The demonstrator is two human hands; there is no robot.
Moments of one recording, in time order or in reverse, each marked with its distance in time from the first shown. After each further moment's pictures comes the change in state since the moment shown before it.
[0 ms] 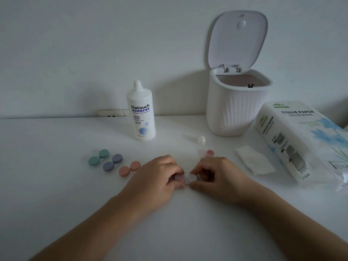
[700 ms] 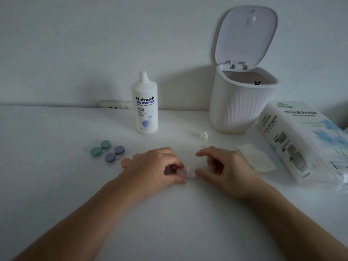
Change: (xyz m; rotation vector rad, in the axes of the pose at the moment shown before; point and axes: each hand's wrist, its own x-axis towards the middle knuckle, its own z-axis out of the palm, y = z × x) left_hand 0.003 -0.011 -0.010 -0.006 -0.063 -0.092; right_hand -0.006 -0.002 -0.006 -0.026 0.155 -0.044
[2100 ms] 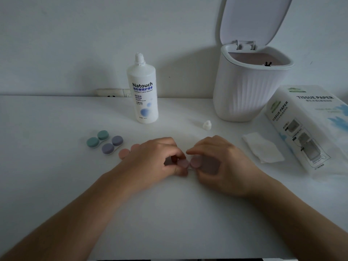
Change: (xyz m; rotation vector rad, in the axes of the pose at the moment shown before) left_hand 0.003 -0.004 0.003 -0.019 -0.004 0.027; right_hand 0.003 -0.011 0.006 -0.099 -0.078 -0.215
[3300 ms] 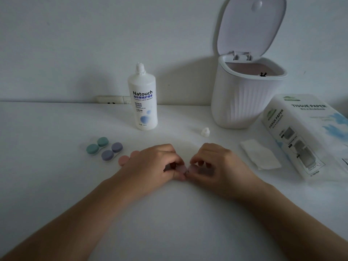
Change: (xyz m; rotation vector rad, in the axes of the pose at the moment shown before) left_hand 0.002 -0.002 0.002 0.070 -0.009 0.016; right_hand 0.003 -0.004 0.001 -0.031 0.045 0.033
